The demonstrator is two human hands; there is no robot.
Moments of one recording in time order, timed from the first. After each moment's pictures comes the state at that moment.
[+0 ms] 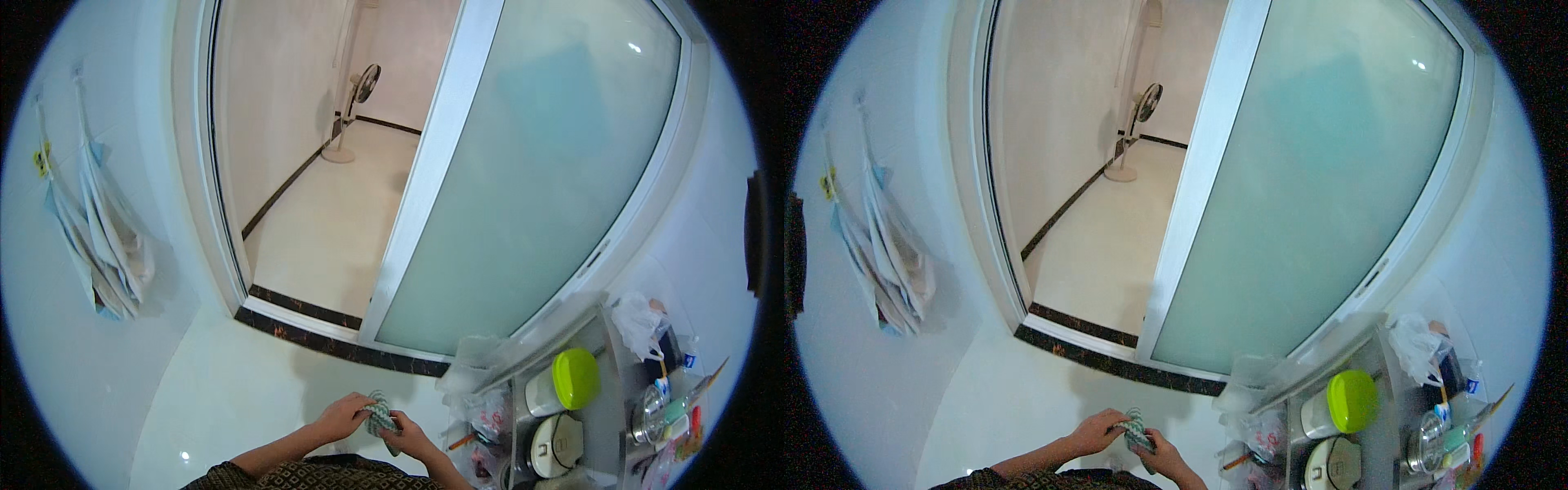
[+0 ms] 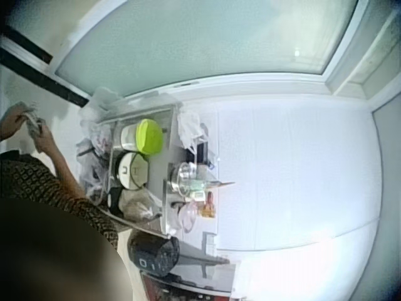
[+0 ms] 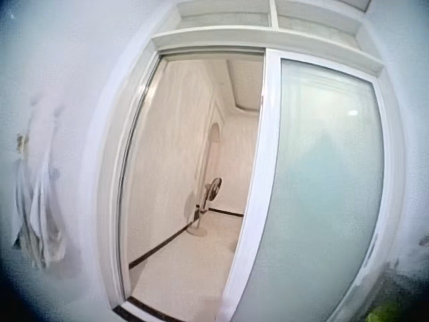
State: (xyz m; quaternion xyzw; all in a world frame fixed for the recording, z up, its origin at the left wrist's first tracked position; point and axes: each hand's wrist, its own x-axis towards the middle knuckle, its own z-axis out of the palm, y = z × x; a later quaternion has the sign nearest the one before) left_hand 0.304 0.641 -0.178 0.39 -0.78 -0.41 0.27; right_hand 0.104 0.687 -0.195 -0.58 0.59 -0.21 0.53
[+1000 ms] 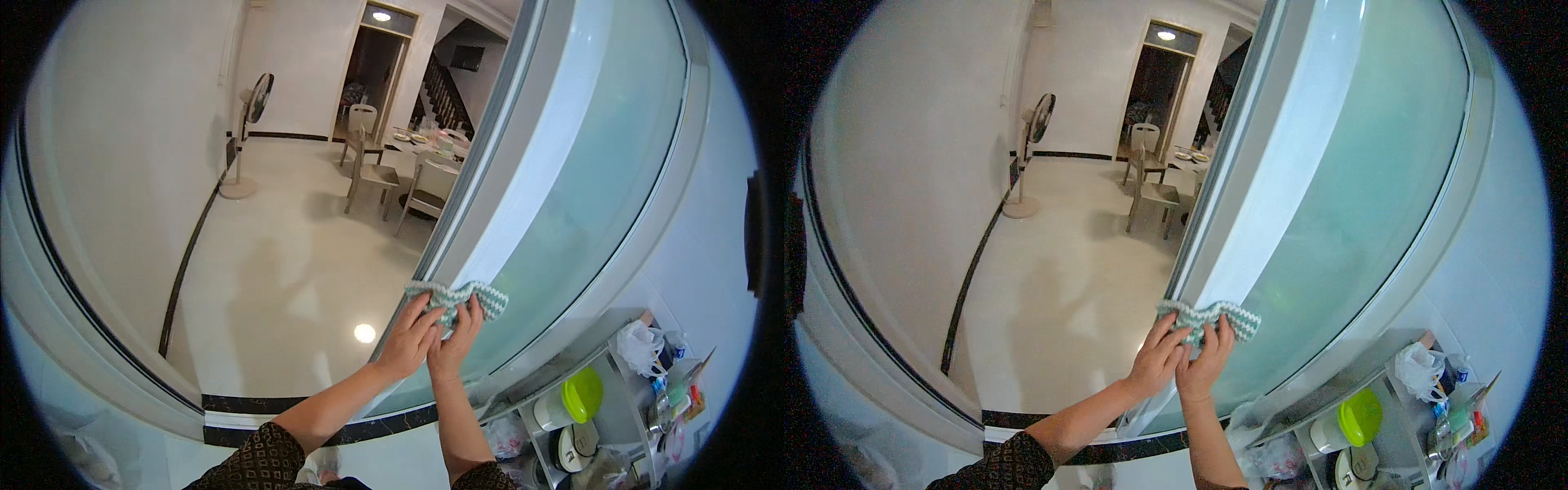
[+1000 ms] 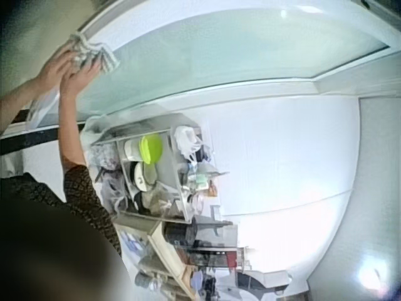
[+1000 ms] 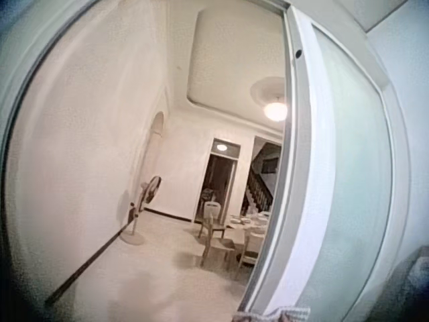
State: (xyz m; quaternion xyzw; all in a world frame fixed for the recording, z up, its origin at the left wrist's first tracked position) left_hand 0.188 0.114 -0.051 0.09 -0.79 -0.28 0.54; right_hand 0.095 0.169 -0.041 -0.52 0.62 -0.49 -0.33
